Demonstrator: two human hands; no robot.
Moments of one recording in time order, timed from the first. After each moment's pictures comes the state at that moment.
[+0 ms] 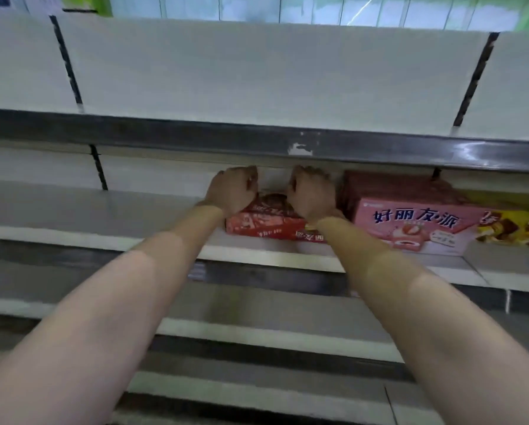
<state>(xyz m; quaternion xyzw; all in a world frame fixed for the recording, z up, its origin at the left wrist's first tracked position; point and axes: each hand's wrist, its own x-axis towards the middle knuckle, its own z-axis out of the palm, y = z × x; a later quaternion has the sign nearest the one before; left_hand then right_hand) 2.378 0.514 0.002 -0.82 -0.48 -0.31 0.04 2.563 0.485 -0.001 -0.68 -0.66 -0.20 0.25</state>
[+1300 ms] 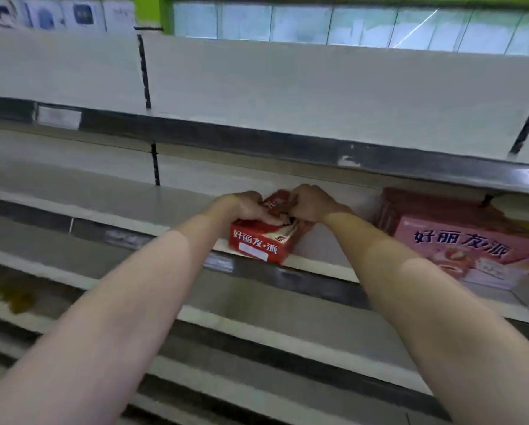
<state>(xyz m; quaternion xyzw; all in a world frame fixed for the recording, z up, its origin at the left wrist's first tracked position) 2.320 0.493 0.011 -0.73 -0.58 -0.14 -0.35 2.502 0.489 0.020 -0.61 -0.77 0.12 0.16</state>
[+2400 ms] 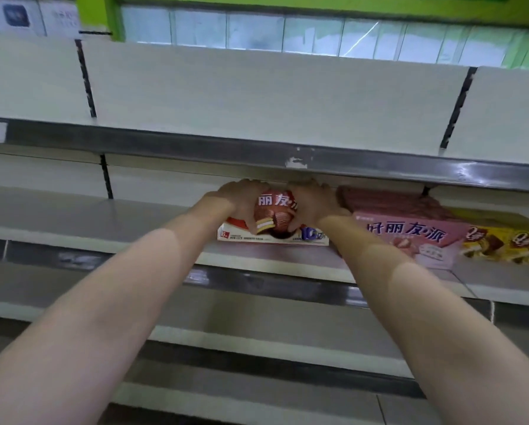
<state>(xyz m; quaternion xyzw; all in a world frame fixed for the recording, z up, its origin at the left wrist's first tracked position) 2.387 0.498 0.036 -0.87 -0.48 -0.08 0.02 2.574 0.452 0.033 -0.63 -0.75 -0.15 0.09</state>
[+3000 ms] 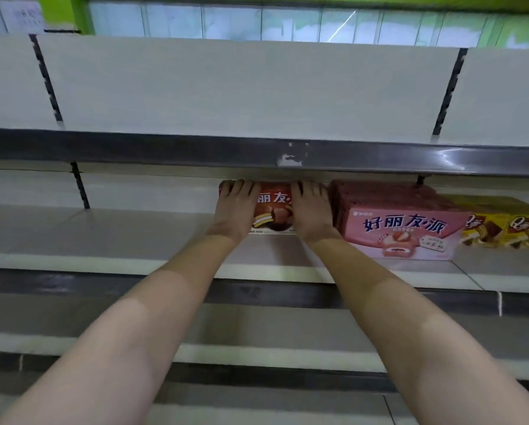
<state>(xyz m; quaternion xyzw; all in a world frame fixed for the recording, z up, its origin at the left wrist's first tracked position) 2.412 0.530 -0.027 -0.81 -0.47 -0.24 0.25 2.584 0.492 -0.023 -0.69 -0.66 -0.26 0.16</state>
